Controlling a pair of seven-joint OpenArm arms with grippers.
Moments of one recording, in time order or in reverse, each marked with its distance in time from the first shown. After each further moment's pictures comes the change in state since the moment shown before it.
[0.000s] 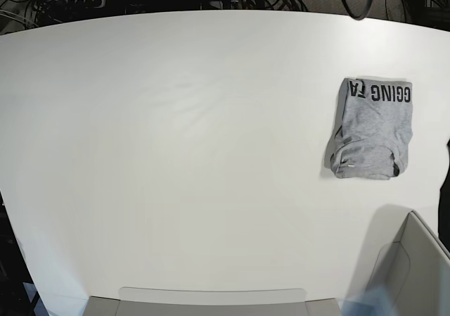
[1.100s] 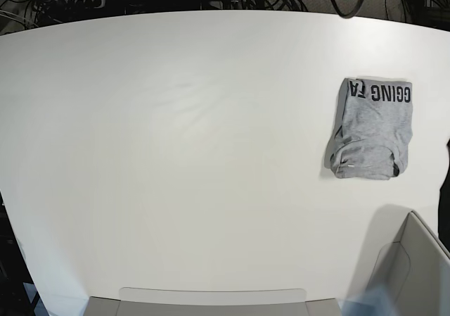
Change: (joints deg) left arm -41.4 6.0 2.2 -40.5 -11.4 -17.3 23.3; right arm 38.1 22.2 -0.3 -72.6 -11.3 -30.8 15.0
